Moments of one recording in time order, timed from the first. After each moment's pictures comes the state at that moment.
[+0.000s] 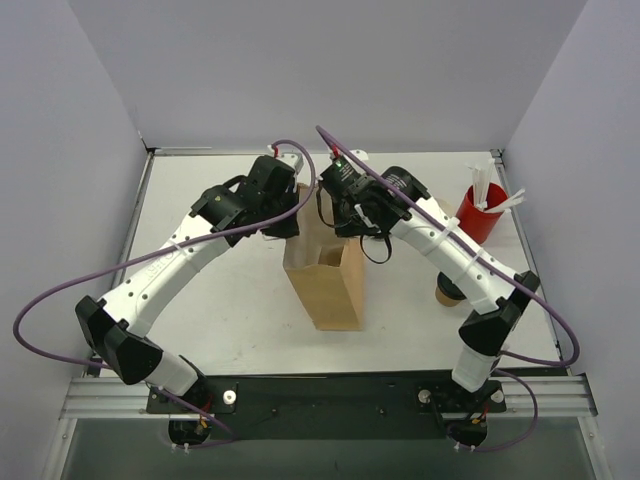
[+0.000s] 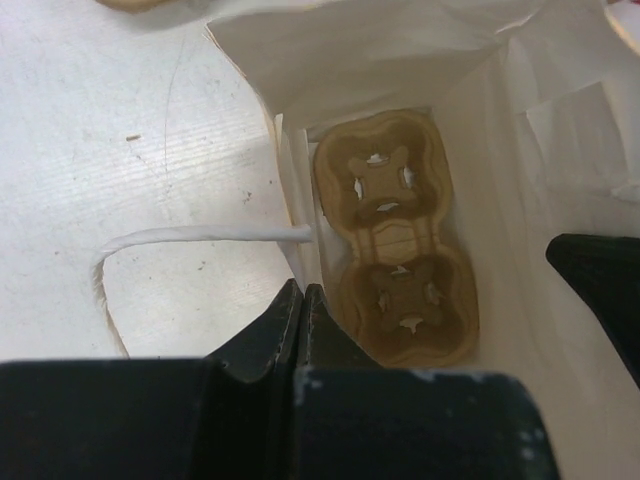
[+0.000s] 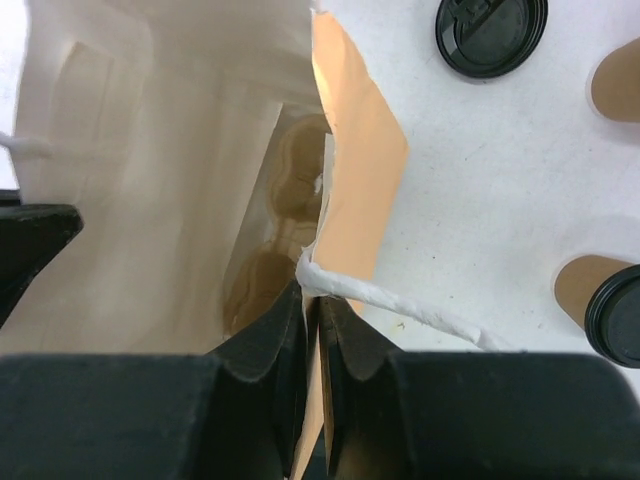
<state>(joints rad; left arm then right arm) -0.71 1.51 1.67 -0.96 -0.14 -0.48 0.86 1.74 2.01 -1.29 0.37 0.58</state>
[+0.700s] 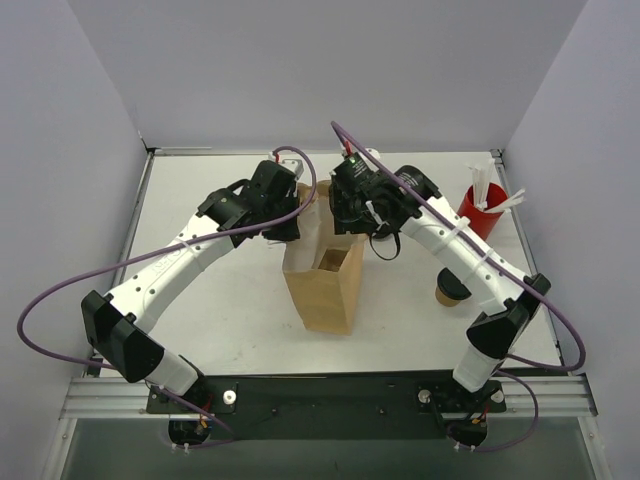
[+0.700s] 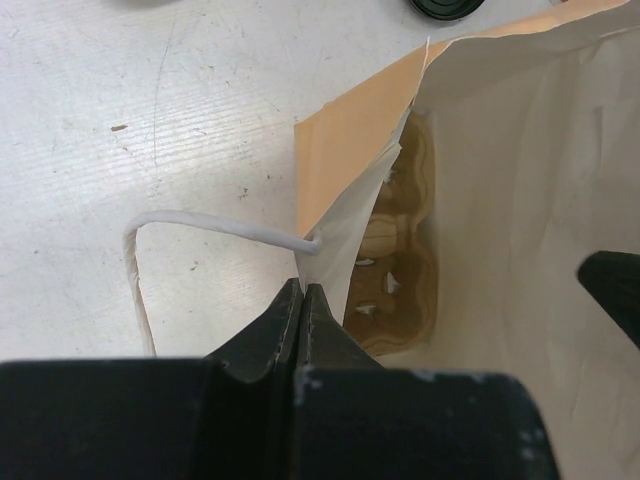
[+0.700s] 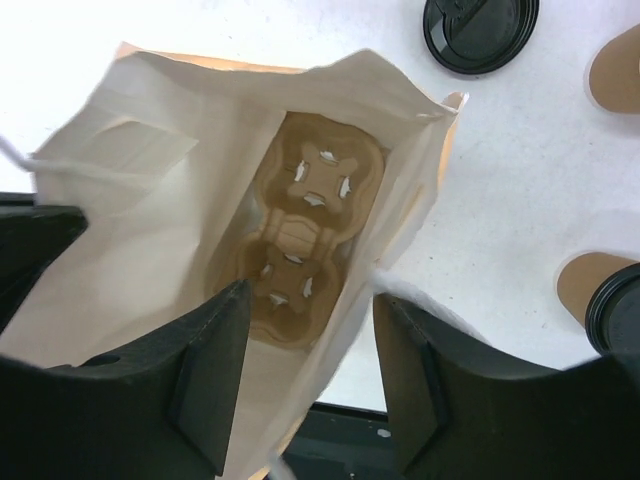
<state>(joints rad) -0.69 1.51 1.56 -0.90 -0.09 -0.49 0.80 1.71 1.90 -1.22 0.33 0.57</state>
